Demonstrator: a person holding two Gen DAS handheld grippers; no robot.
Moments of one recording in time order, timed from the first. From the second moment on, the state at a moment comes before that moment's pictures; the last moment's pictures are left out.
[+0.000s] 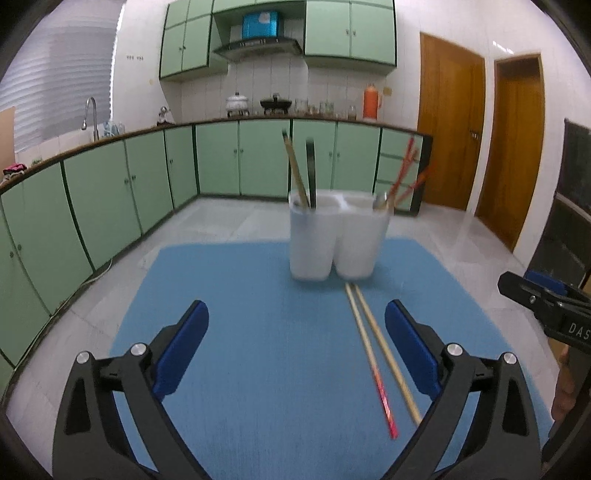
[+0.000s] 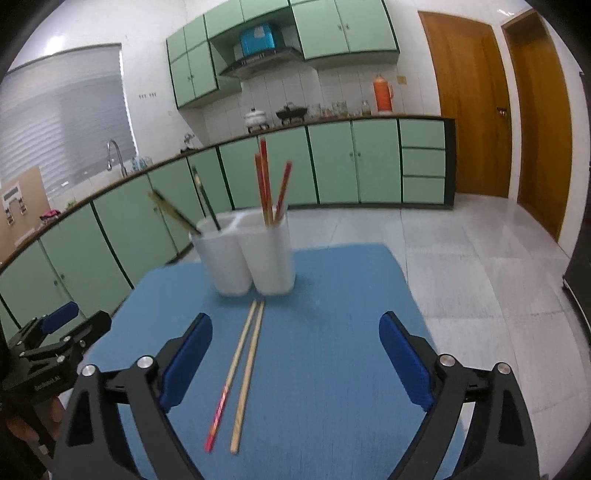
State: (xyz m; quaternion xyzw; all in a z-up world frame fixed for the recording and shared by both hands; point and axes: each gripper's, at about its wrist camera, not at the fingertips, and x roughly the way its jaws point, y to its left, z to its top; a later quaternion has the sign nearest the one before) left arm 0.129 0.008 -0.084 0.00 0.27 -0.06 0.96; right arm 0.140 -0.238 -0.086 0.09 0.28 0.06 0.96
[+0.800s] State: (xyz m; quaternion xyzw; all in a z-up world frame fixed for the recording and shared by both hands) left arm 0.105 0.026 -0.149 0.01 0.35 -0.03 0.94; right arm 0.109 -0.172 -0.171 0.03 0.39 0.10 0.92
